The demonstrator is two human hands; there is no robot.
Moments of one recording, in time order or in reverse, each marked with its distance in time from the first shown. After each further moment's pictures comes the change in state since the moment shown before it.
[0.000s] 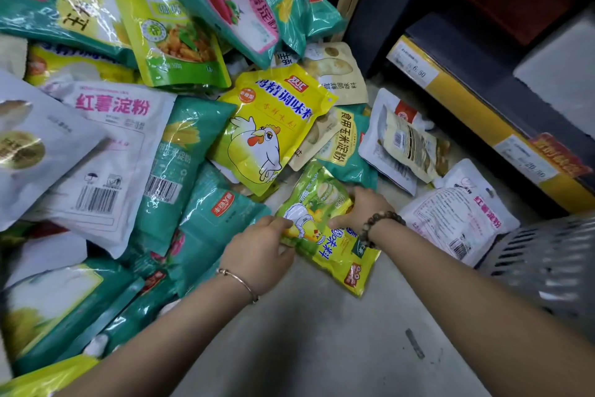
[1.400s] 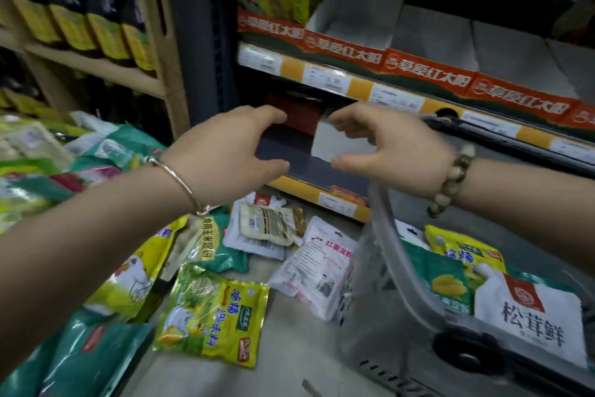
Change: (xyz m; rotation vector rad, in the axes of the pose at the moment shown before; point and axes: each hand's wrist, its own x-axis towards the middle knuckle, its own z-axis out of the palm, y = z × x) left_hand -0.033 0.300 -0.195 0.260 0.322 0.731; right_hand -0.265 0.112 -0.278 0.143 0.733 -0.422
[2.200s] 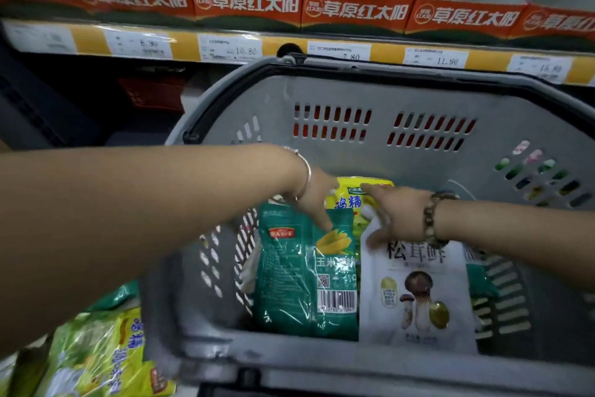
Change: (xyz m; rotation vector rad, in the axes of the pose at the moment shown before) left_hand 0.113 0.214 0.190 0.364 -0.999 0.468; right_hand -0.158 0.237 0.029 -0.207 -0.513 0.502
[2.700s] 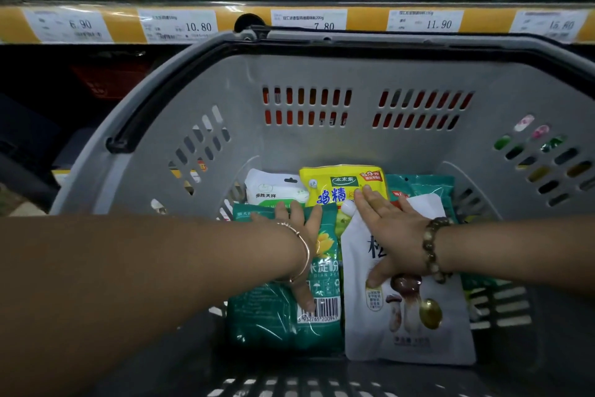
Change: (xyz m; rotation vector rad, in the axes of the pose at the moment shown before) left_hand 0.042 0.031 0.078 0.106 -0.157 -0.232; right_hand 0.000 0.026 0.059 0.004 -0.098 -0.029
